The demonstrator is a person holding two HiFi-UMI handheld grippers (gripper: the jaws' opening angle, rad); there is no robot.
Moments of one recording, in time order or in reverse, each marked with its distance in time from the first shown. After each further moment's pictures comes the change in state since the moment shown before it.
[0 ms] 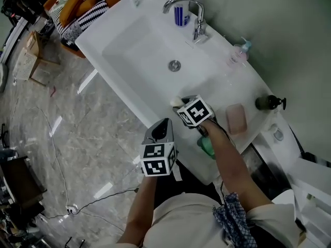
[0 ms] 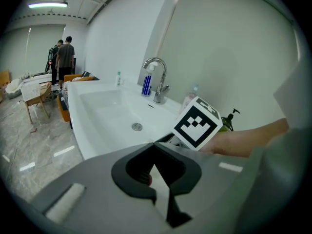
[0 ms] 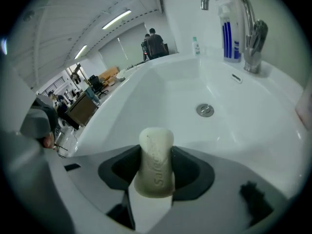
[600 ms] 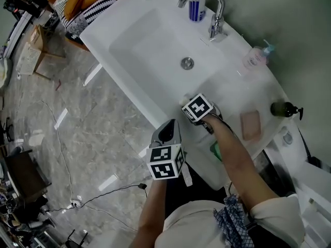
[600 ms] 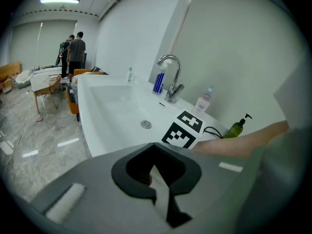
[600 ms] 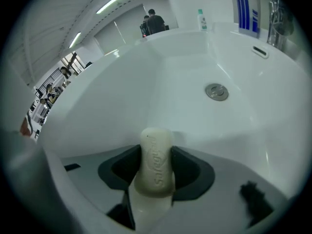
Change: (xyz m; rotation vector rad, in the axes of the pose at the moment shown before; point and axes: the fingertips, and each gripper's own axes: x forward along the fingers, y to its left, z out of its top) left arm 0.016 0.033 -0.008 -0.094 0.005 0.065; right arm 0.072 -0.017 -0.022 -0.014 0.181 0.019
